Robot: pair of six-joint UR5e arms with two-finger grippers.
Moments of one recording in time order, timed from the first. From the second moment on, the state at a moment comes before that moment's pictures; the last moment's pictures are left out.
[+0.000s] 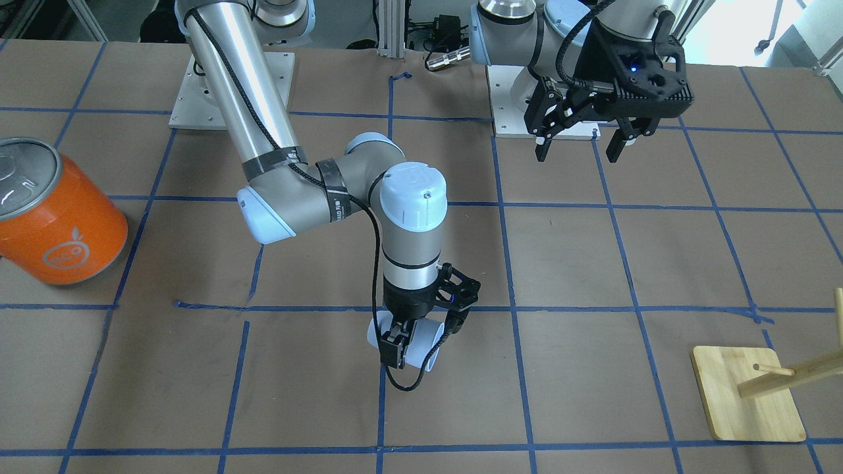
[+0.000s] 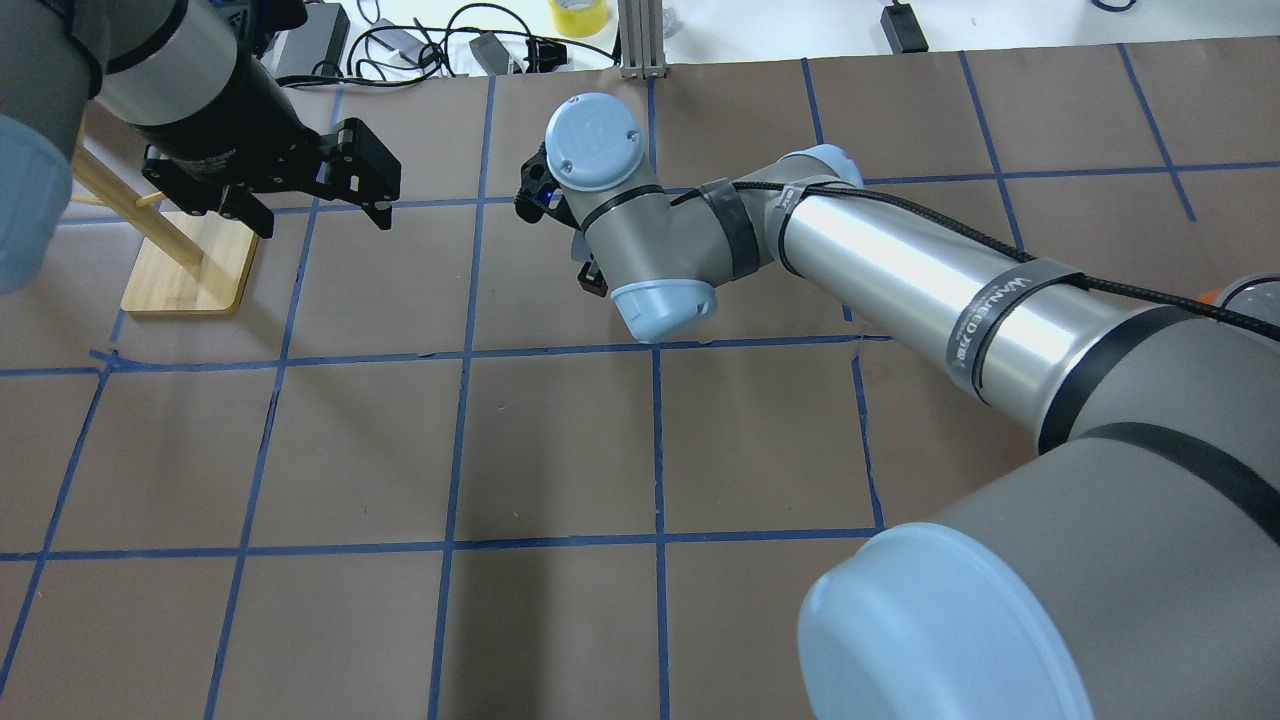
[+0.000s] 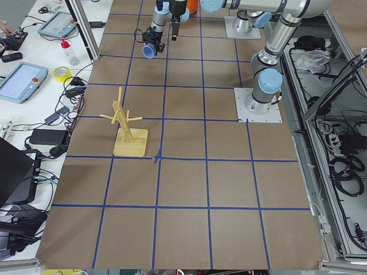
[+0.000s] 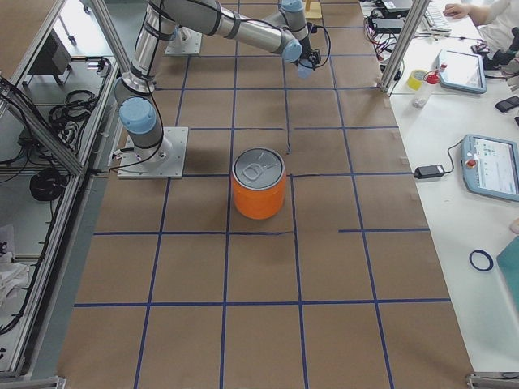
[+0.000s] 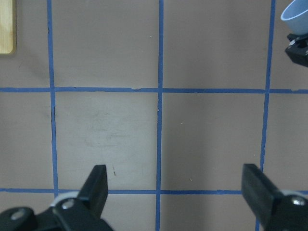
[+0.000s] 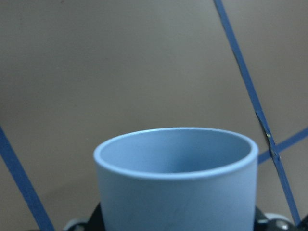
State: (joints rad) left arm -1.58 -1.49 -1.60 -1.48 1.57 -0.04; right arm 2.02 -0.92 1.49 -2.45 -1.71 -0.78
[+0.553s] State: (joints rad) left arm -1.58 -1.49 -1.60 -1.48 1.57 -0.04; right arm 2.07 -0.89 1.50 -2.48 -1.72 -1.01
